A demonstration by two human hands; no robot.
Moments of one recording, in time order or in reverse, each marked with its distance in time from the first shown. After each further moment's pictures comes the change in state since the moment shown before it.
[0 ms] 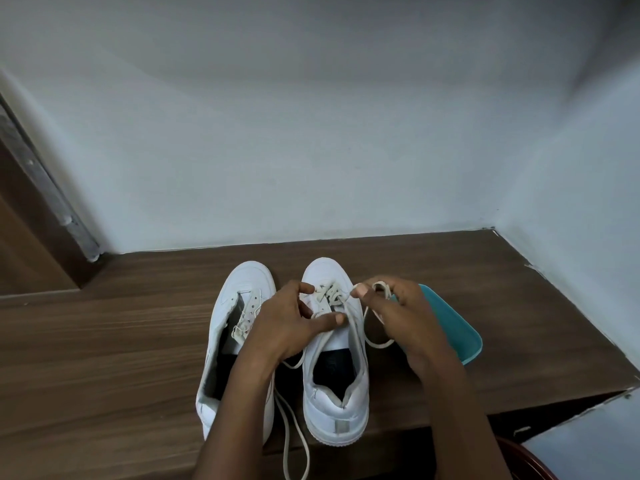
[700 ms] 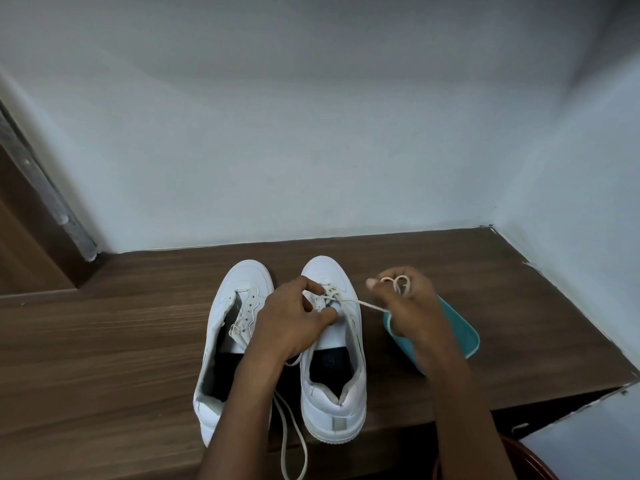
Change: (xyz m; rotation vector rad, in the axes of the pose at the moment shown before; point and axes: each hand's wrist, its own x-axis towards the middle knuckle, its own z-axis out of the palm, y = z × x) left_hand -0.004 0.010 0.007 0.078 0.100 0.069; right_hand 0.003 0.007 -0.008 0.135 0.167 0.126
